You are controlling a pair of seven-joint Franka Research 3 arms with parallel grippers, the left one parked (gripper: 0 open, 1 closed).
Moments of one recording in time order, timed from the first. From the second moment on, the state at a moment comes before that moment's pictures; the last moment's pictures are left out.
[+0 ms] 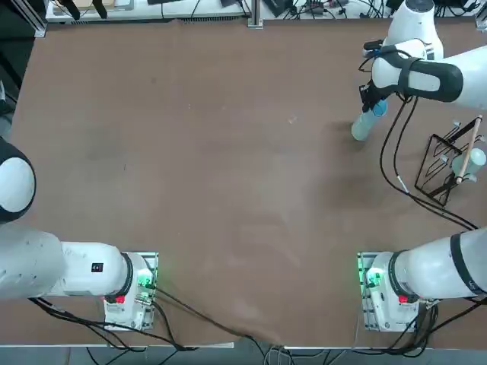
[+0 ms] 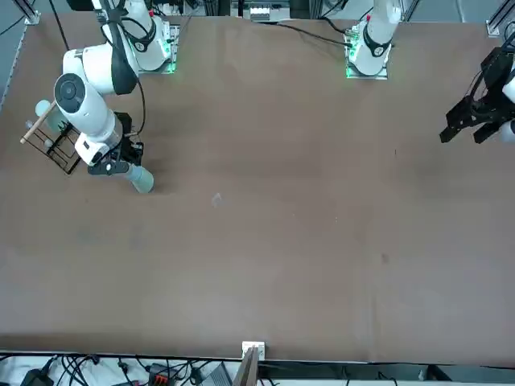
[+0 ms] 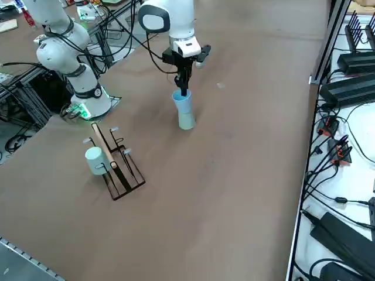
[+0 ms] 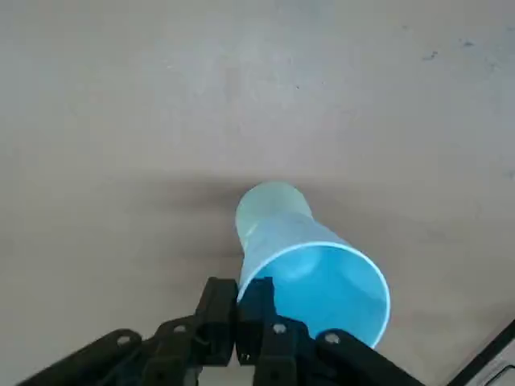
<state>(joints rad) 0.14 0.02 0.02 -2.30 -0.07 2.26 0.12</state>
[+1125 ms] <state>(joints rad) 0.14 0.03 0.04 -2.29 -0.07 2.26 0.12</state>
